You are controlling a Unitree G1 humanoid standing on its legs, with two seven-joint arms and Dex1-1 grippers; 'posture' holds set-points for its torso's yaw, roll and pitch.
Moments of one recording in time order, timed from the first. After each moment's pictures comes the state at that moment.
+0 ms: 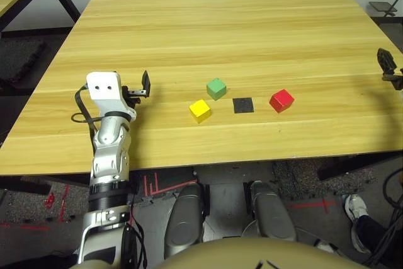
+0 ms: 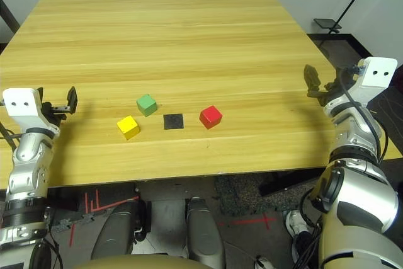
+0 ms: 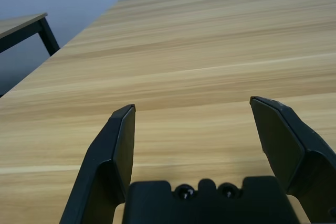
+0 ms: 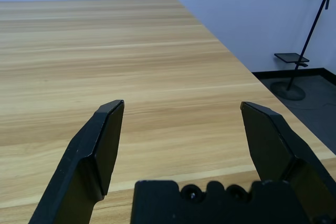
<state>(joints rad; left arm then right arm) -0.18 0.28 0.29 0.08 -0.13 0.03 -0.11 -0.78 -0.76 -0.48 1.29 0.28 -0.30 0.66</state>
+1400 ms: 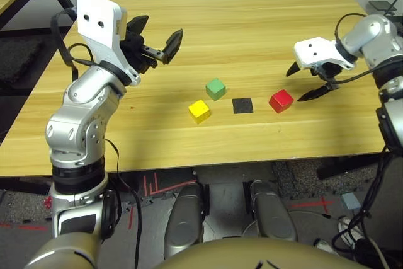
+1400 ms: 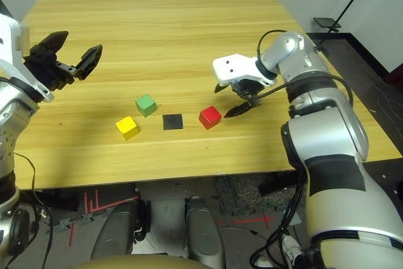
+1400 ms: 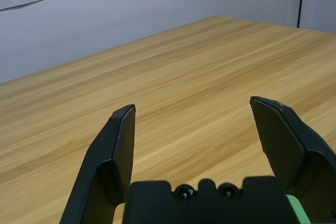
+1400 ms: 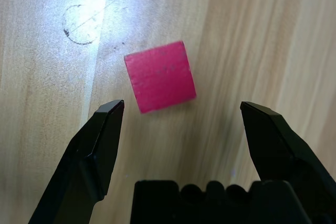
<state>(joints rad) -0.39 0.48 0.21 -0.52 -0.44 0.73 -0.26 -1.29 -0.58 0.46 1.28 -0.29 -0.50 1.61</state>
